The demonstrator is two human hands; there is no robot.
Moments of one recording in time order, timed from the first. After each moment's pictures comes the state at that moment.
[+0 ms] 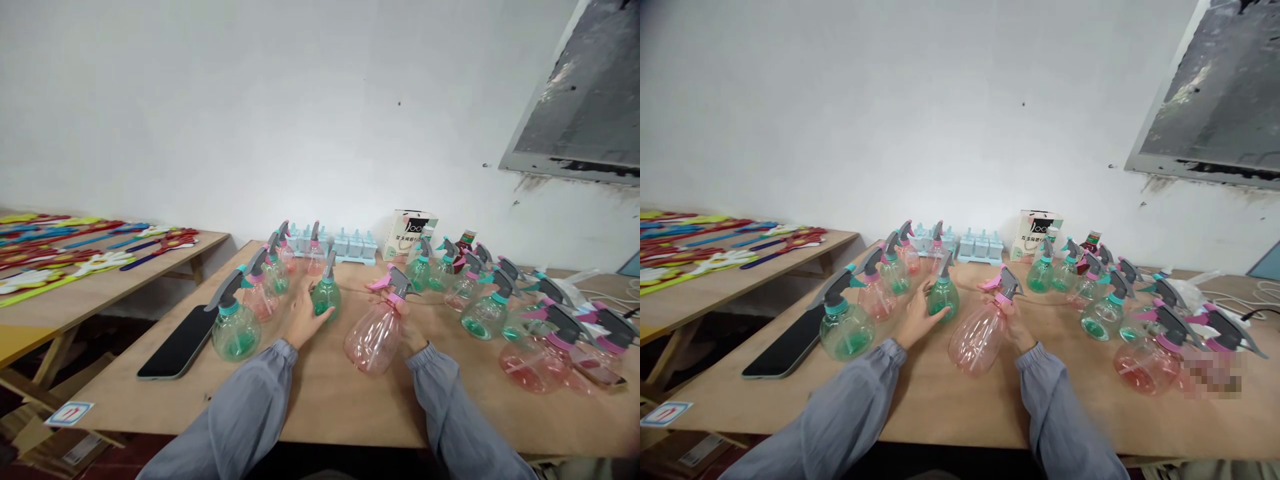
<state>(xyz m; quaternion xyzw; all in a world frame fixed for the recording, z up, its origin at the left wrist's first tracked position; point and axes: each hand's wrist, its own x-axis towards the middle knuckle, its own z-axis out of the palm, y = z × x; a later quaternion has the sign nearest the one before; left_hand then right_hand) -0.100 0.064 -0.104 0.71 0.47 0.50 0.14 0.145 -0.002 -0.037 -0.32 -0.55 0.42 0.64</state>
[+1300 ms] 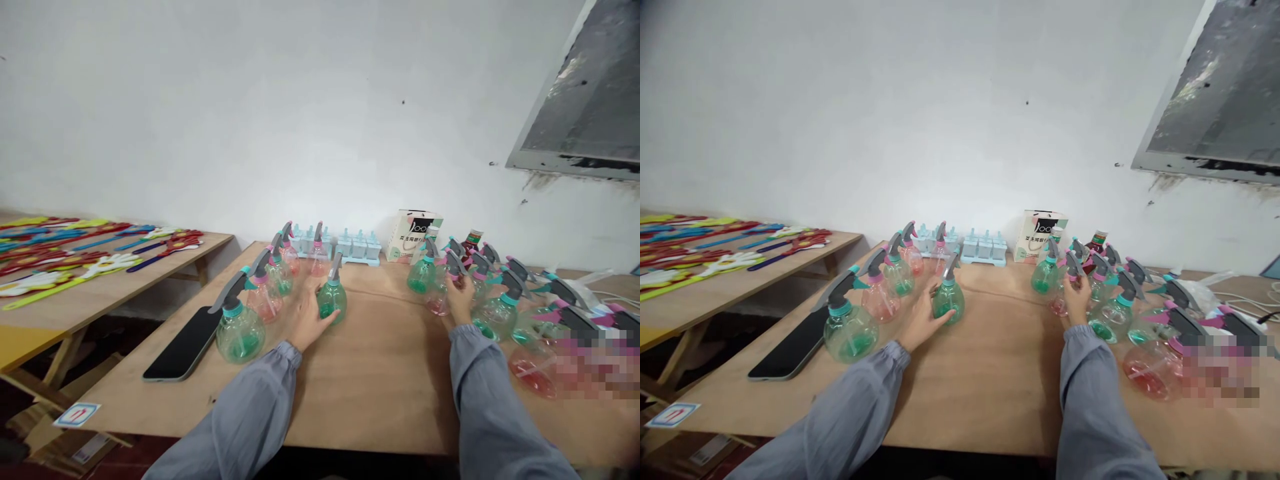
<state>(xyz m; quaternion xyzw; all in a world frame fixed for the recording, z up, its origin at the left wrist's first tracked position) -0.102 0.063 -0.101 0.74 0.44 0.48 0.13 0.345 0.089 -0.058 -0.55 -0.39 -0.05 0.74</state>
